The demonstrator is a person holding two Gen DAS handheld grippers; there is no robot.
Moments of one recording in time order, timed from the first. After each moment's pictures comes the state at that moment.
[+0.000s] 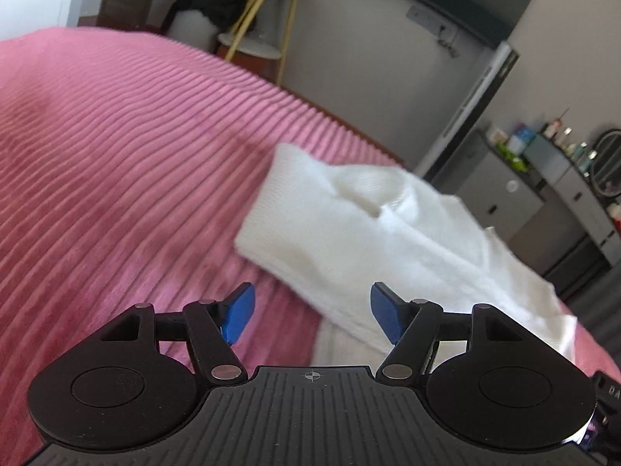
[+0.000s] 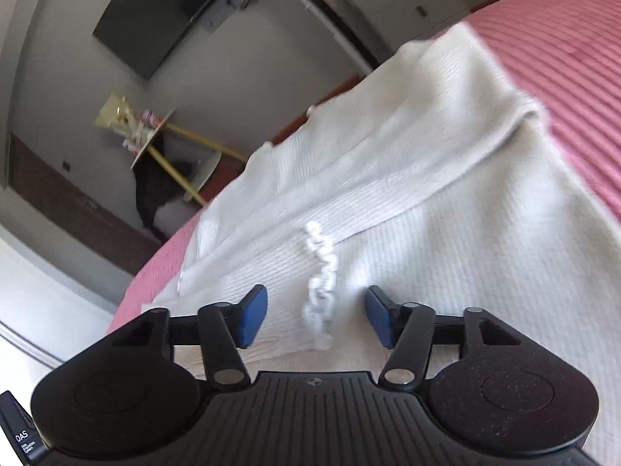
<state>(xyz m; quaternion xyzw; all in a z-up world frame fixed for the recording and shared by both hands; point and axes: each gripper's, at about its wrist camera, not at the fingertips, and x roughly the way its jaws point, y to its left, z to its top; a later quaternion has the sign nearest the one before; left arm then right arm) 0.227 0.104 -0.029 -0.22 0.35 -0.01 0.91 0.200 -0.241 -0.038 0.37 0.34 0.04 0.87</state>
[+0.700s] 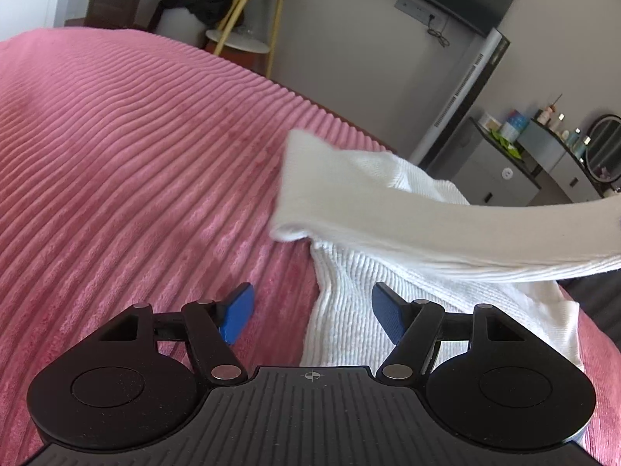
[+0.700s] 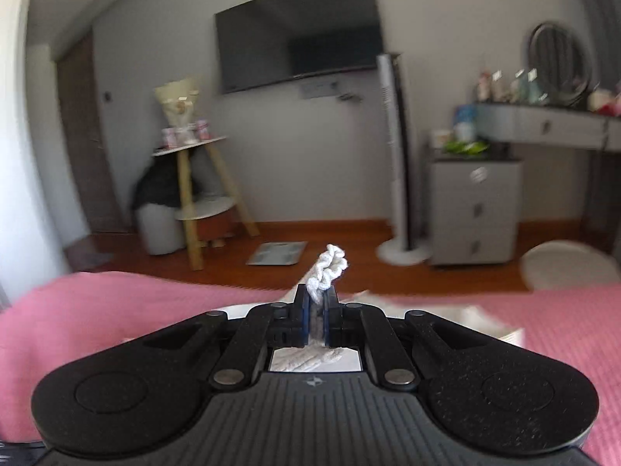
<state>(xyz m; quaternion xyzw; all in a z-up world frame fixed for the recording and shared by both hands) 0.226 0.099 -0.035 -0.21 0.35 -0.02 0.91 0.235 -0.207 0.101 0.06 0.20 0.01 0.98</state>
